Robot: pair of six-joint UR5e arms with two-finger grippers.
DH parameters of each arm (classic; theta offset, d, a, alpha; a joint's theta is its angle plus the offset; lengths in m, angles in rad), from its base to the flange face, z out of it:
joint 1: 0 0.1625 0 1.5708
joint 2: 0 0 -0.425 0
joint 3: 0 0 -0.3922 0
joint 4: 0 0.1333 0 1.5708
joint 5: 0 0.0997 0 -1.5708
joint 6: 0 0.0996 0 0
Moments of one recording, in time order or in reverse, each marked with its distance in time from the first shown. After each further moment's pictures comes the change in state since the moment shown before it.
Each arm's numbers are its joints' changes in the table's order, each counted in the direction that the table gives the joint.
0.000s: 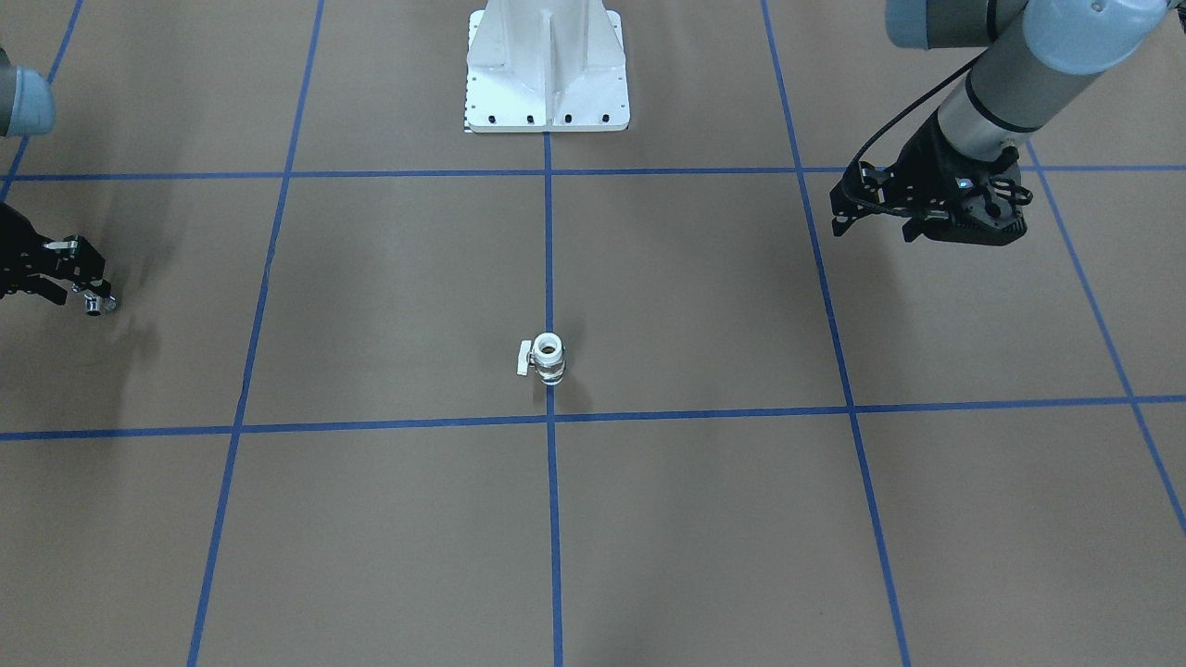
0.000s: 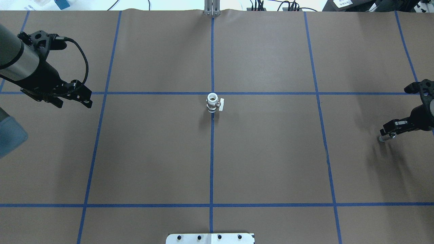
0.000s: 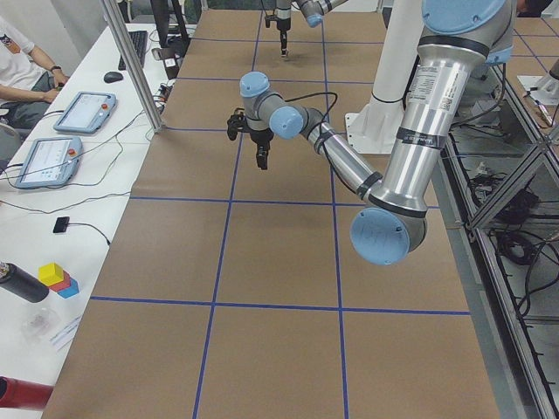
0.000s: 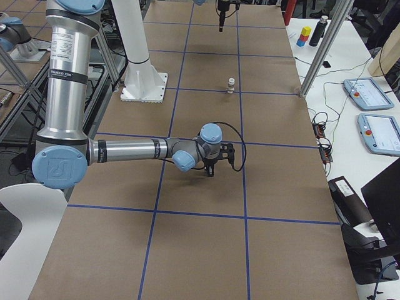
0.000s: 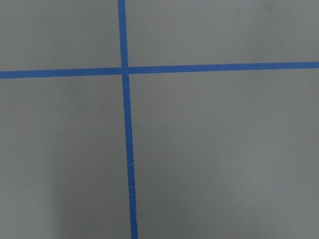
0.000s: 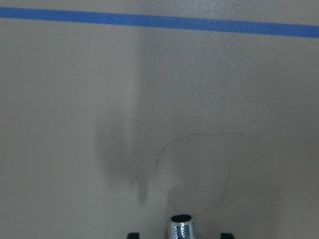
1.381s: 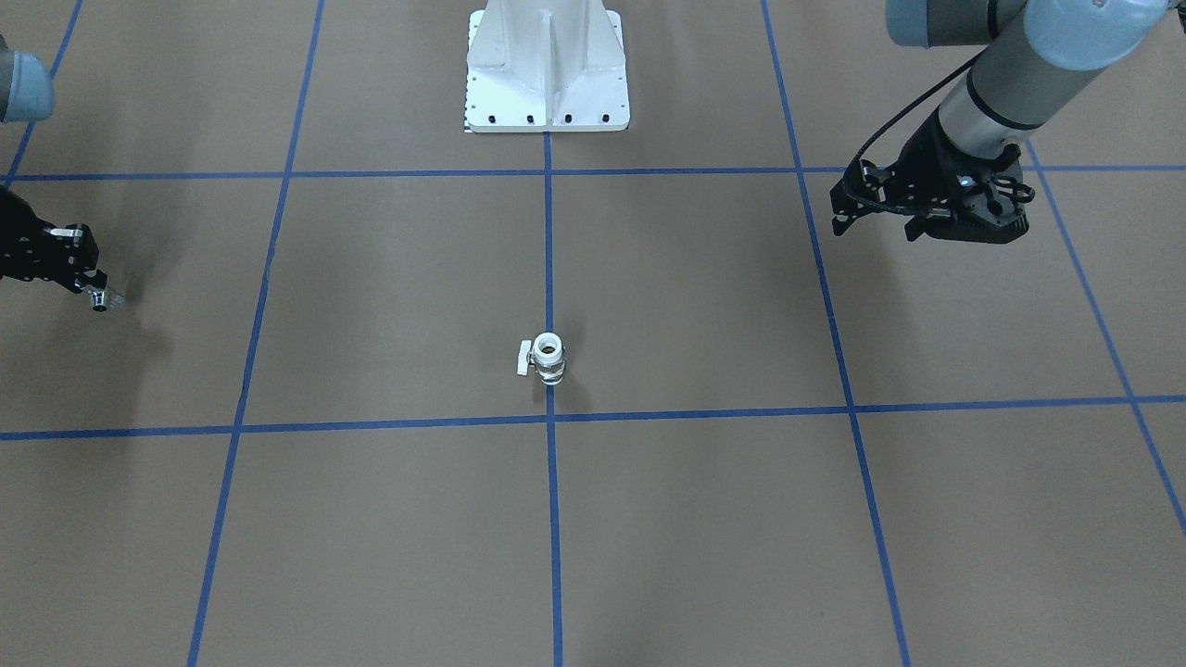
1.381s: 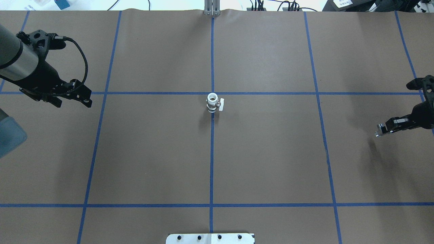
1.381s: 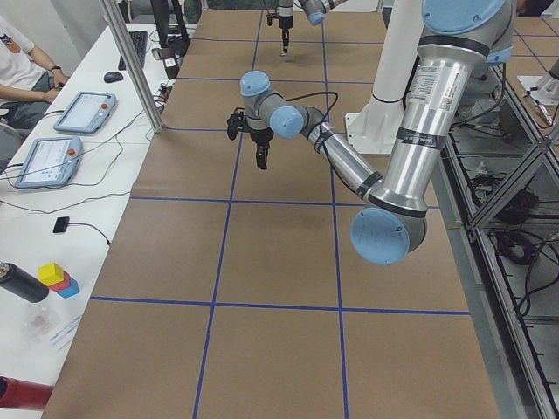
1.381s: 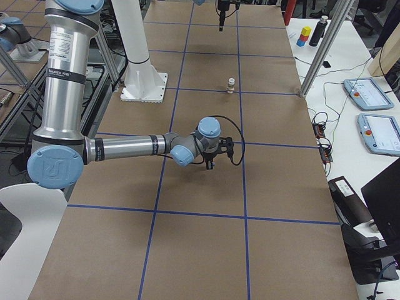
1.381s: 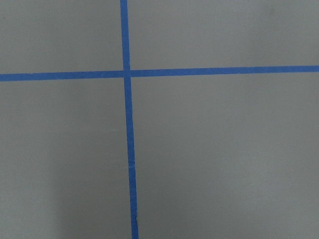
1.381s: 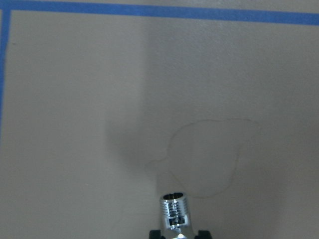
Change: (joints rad) left arm -0.001 0.002 -0.006 0.000 0.002 -0.006; right arm 0.011 -0.001 0.100 -0.038 0.019 0.046
